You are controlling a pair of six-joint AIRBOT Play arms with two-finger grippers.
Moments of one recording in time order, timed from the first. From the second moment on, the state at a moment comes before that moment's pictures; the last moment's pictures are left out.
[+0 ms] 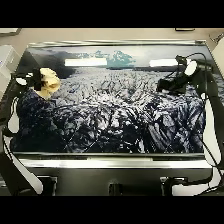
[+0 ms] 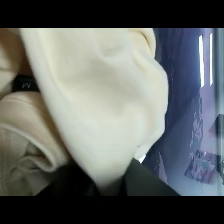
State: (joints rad) left arm 0.28 -2.20 1.97 0.99 -0.49 -2.17; right arm -0.02 -1.63 1.64 -1.40 1.25 1.68
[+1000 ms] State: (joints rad) left arm -0.39 -1.25 1.94 1.23 -1.09 -1.53; right arm -0.02 -1.17 1.76 -1.46 1.37 1.59
